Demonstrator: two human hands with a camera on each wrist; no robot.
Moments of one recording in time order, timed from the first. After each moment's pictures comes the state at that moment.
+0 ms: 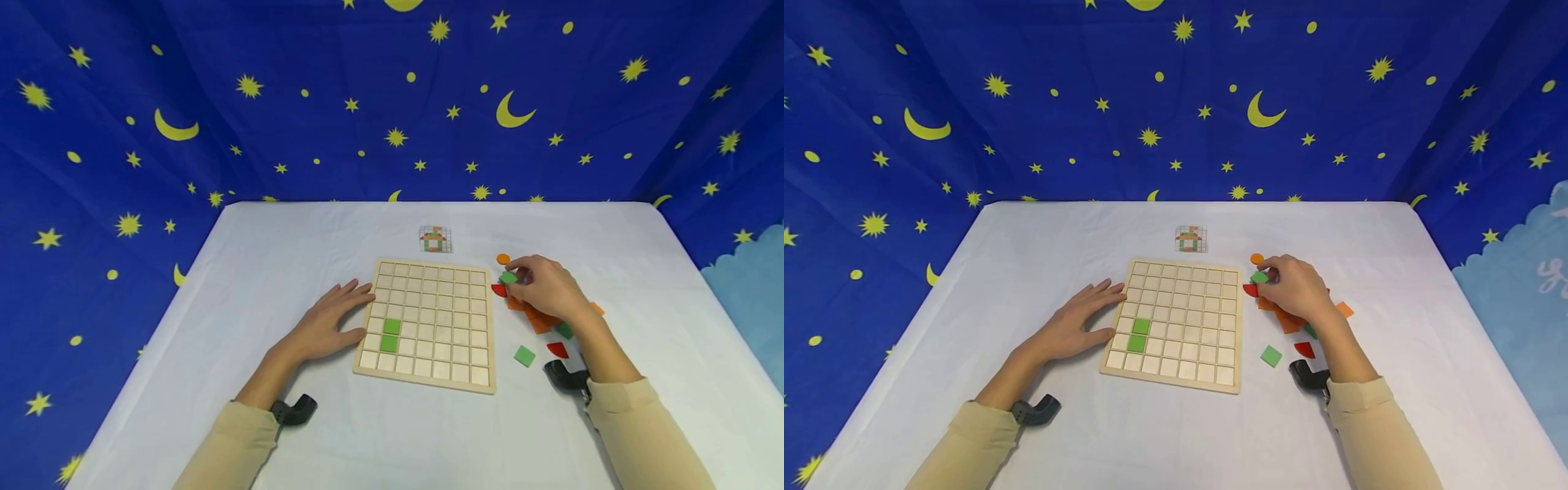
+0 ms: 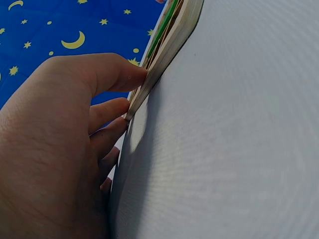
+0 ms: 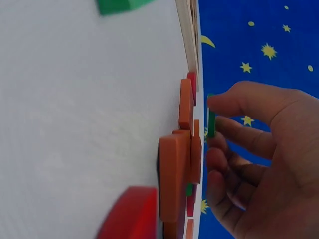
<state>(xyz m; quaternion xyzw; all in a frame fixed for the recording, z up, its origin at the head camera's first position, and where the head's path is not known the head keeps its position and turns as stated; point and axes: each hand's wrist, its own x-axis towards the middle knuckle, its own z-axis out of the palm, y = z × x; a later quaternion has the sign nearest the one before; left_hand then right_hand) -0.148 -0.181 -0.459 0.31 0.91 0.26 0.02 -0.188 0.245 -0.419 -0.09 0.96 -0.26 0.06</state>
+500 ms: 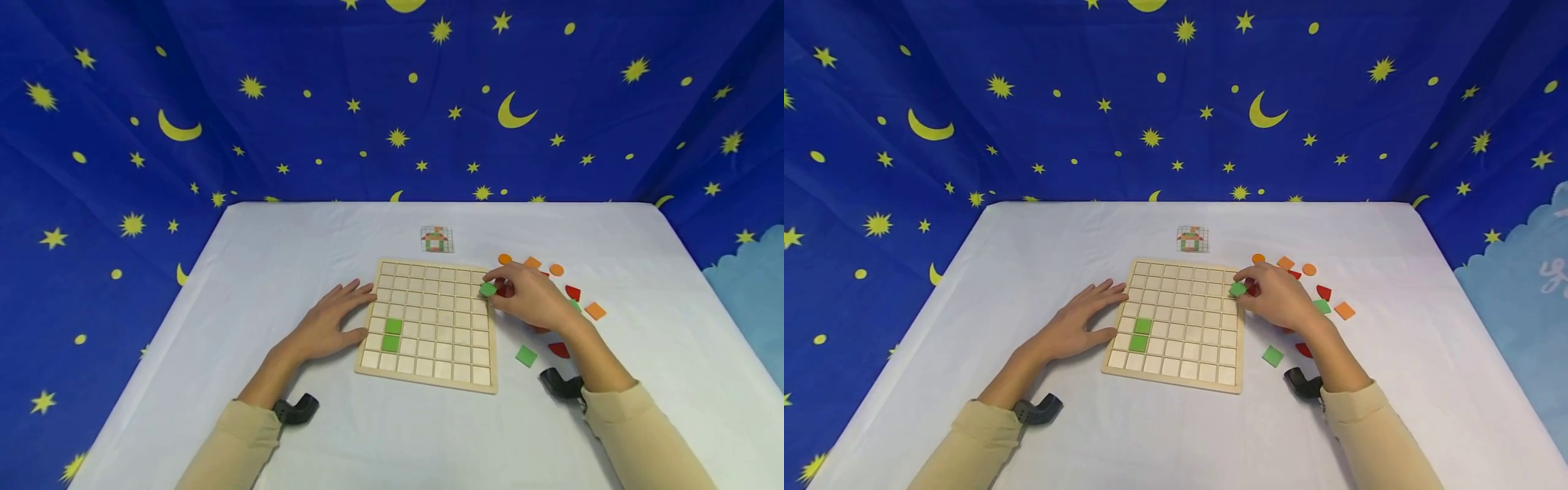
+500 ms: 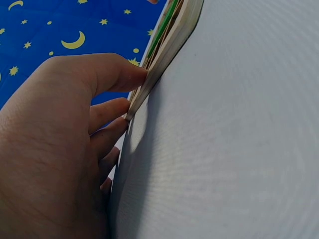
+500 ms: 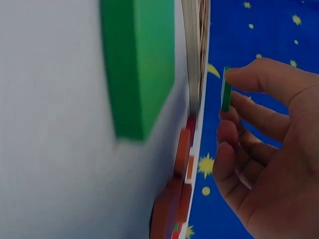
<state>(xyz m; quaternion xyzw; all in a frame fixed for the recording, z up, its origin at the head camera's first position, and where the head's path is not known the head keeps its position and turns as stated) -0.147 -0.180 -0.457 0.30 0.92 0.26 0.03 -0.173 0.216 -0.414 -0.19 0.94 -0.27 0.04</state>
